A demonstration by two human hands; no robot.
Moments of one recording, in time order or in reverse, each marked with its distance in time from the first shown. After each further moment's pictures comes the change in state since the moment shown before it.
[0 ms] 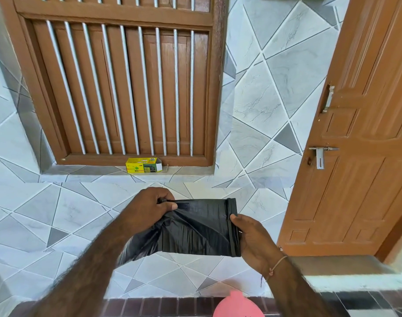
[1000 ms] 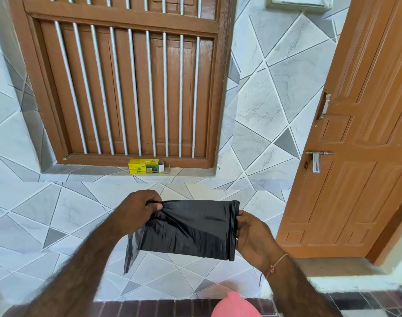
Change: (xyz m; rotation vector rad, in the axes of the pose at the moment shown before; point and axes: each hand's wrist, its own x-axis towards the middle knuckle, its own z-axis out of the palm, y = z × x) left_hand -0.015 -0.034 -0.028 0.072 -0.007 -0.039; right_hand -0.002 0.000 0.019 0.132 0.021 0.040
